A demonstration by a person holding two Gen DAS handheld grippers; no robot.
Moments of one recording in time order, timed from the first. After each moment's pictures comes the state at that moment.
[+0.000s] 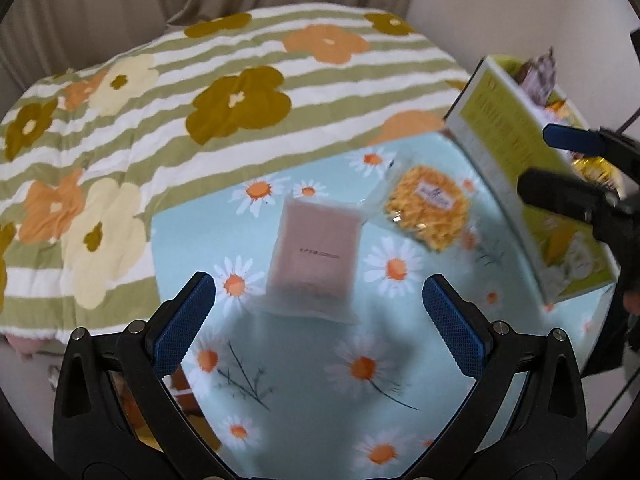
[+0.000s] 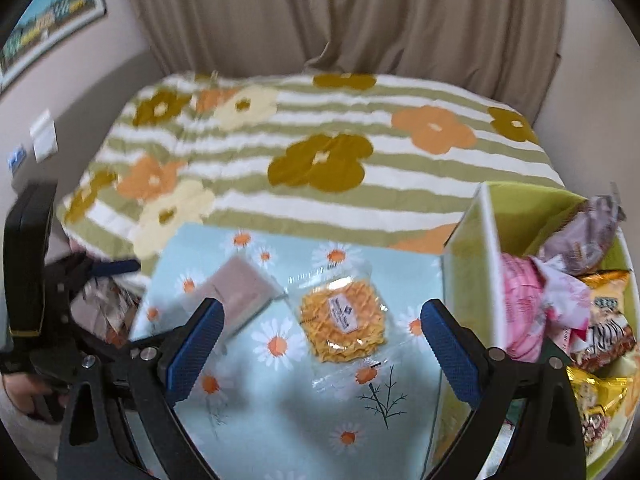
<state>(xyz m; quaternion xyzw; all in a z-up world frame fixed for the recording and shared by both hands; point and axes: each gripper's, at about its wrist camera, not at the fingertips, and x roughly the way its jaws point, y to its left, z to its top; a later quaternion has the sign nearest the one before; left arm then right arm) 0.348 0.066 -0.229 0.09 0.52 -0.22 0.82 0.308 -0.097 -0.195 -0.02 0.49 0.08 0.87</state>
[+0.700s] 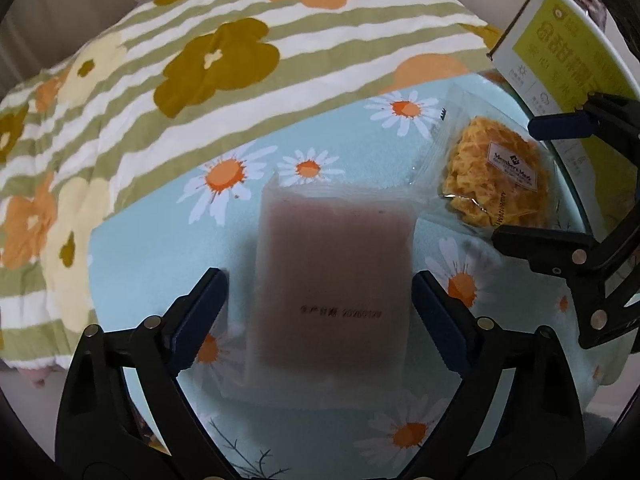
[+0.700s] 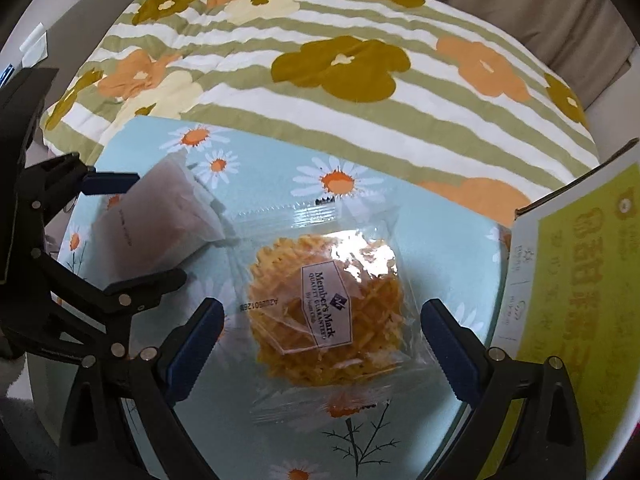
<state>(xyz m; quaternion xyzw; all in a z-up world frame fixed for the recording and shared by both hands) 0.400 0.029 -0.316 0.15 0.57 -0.23 0.77 0.362 -0.101 -0.294 -0.08 0.60 0.13 0.78</state>
